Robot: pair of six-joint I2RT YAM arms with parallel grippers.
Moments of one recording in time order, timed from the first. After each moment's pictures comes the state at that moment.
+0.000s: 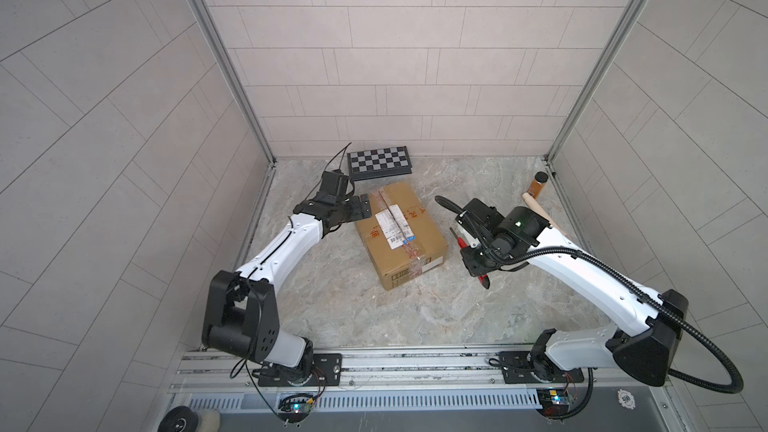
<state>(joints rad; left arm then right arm) -0.27 1.51 1.13 -0.48 0.05 -0.41 0.71 1.32 1.30 -1.32 0.05 0.43</state>
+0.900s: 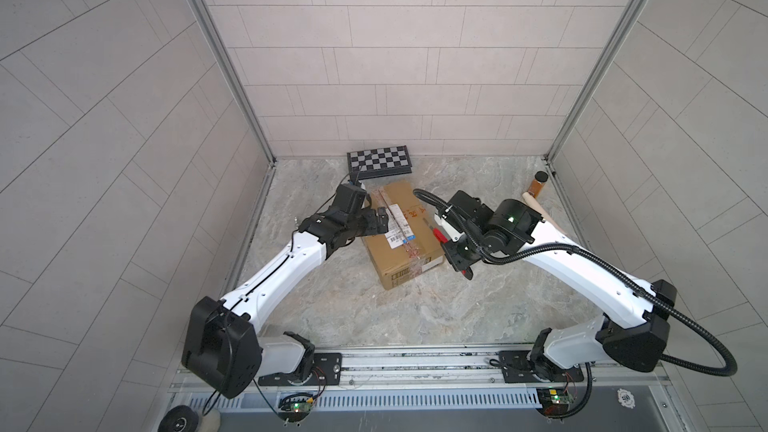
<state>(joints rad) -0.51 1.33 1.04 -0.56 -0.01 -0.54 0.86 1.45 1.56 -1.37 0.06 0.37</state>
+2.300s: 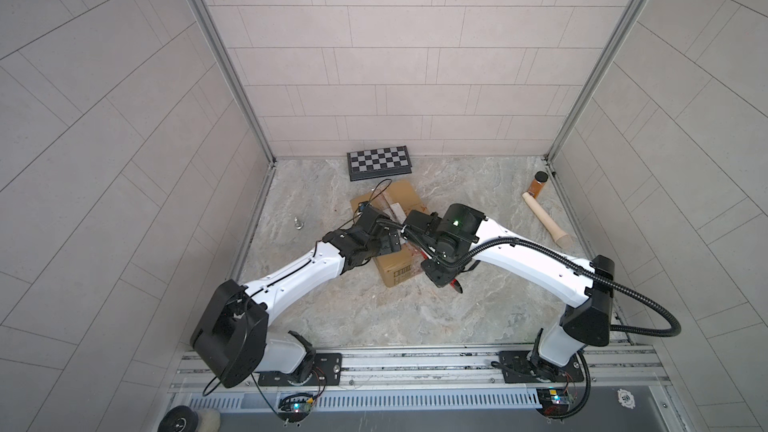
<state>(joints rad) -0.63 1.38 0.91 -0.48 -0.13 -0.75 0.99 1.68 1.69 -1.54 0.11 0.39</state>
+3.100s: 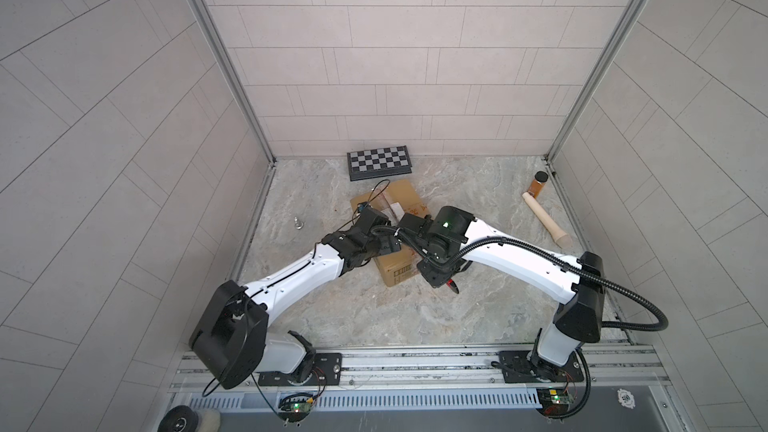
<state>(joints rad) -0.63 1.37 0.88 -0.42 -0.12 -0.76 0.99 1.74 1.70 -1.51 0.14 0.41</state>
